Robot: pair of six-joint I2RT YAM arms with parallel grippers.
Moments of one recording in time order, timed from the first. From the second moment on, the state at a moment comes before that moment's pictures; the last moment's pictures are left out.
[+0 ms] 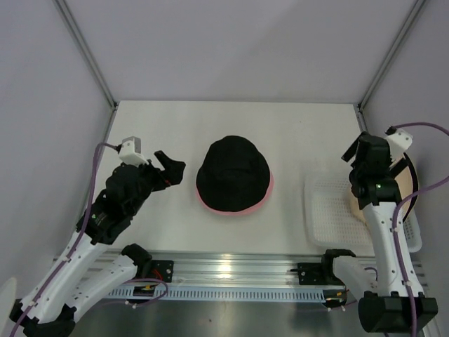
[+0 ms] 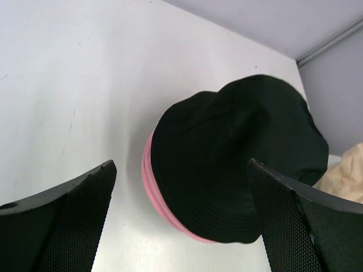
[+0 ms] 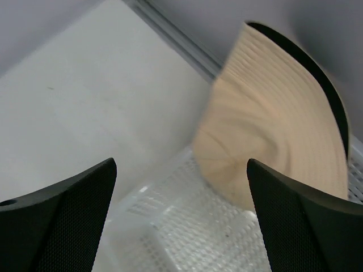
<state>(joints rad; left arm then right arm) -0.57 0.66 0.86 -0.50 -0.31 -0.64 0.03 0.94 1.10 -0.63 0.58 0.43</state>
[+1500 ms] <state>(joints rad) -0.49 0.68 0.87 -0.59 -0.12 -0.55 -0.19 1.07 0.71 -0.26 0.63 0.38</state>
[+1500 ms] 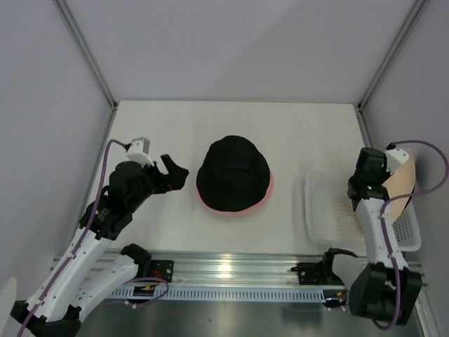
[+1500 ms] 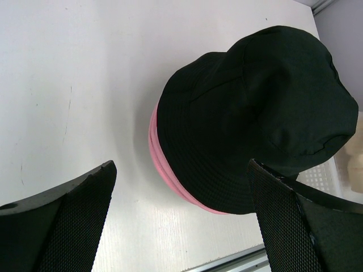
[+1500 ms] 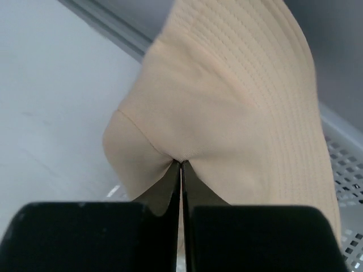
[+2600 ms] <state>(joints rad) -0.48 0.73 0.86 -0.52 -0.09 -0.57 0.47 1.33 1.69 -0.23 -0.40 0.56</state>
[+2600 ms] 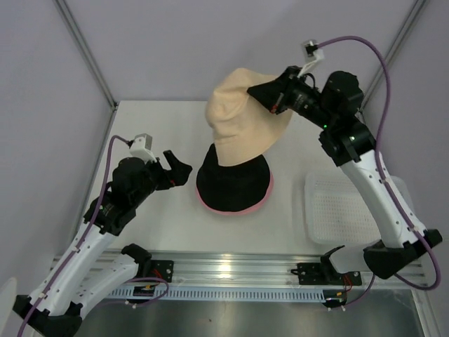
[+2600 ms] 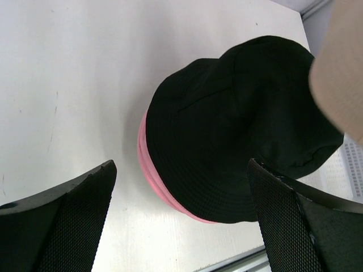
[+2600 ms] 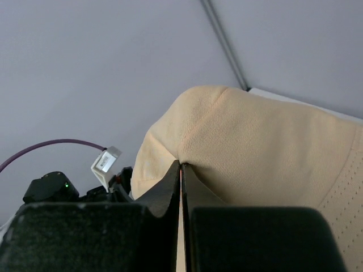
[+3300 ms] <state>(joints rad) -0.35 0.56 0.86 -0.65 -0.27 -0.61 0.59 1.45 1.51 -0.18 -0.48 0.60</state>
